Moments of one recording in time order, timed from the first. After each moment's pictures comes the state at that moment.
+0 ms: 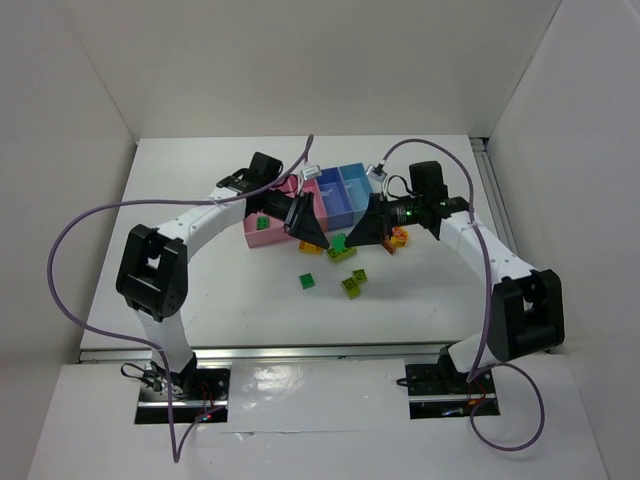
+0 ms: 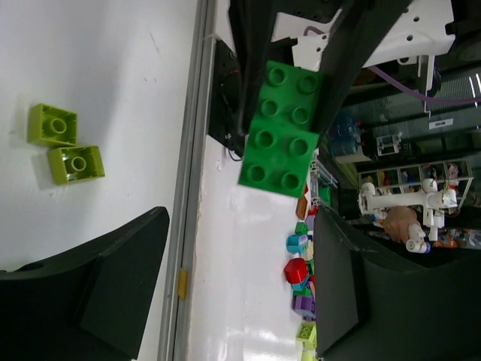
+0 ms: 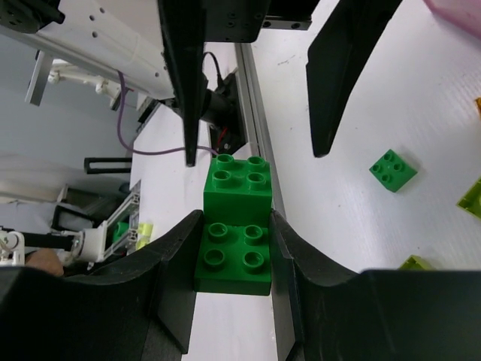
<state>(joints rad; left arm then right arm) -0.41 1.82 1.43 -0.52 1.30 -0.14 0.24 1.44 1.08 -0.35 -1.28 0.14</state>
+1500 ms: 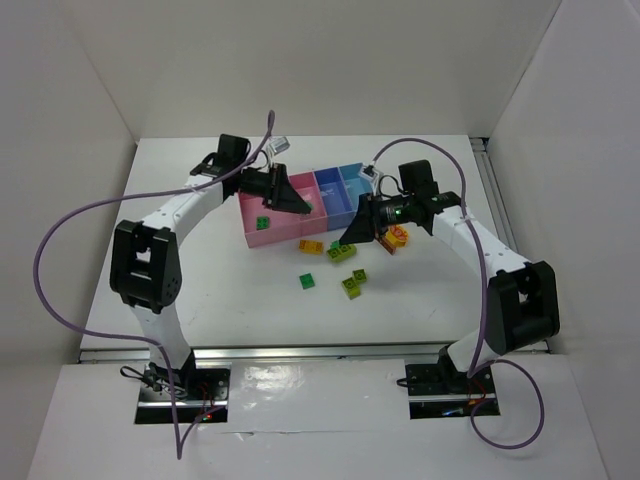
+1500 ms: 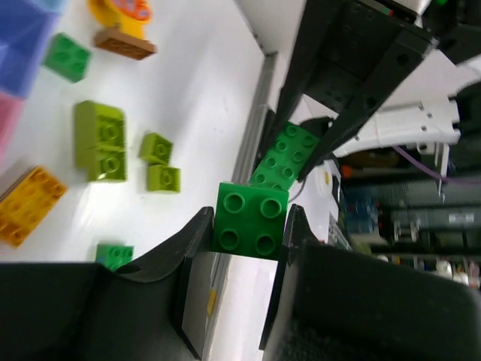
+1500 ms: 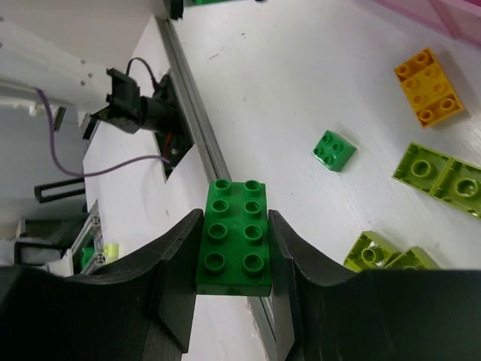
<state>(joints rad) -0.26 1.86 1.51 -0.43 1.24 -0.27 0.29 1.50 1.14 -0.46 -1.05 0.10</state>
